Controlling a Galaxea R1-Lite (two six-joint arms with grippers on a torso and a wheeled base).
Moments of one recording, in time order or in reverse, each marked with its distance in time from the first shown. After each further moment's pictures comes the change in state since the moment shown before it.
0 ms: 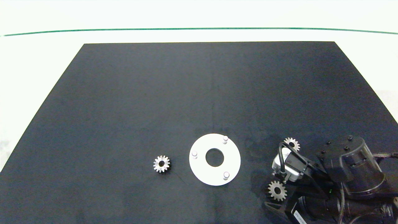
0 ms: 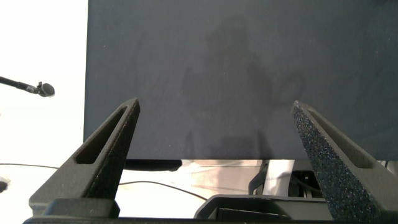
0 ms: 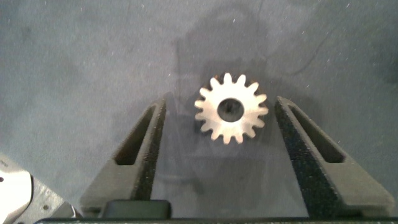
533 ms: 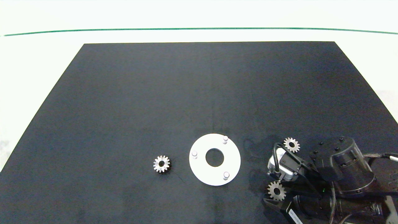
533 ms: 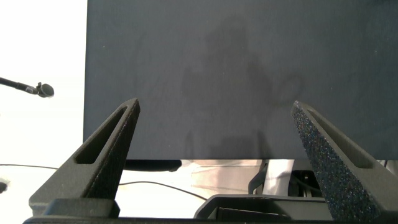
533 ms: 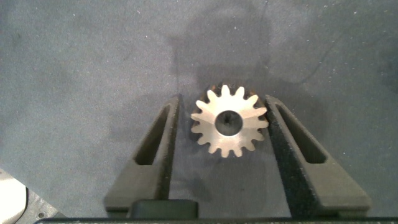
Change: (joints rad) left arm -0.004 0.000 -0.003 0.002 0.000 0.000; right arm -0.001 0.032 0.000 -0.022 -0.001 -0.003
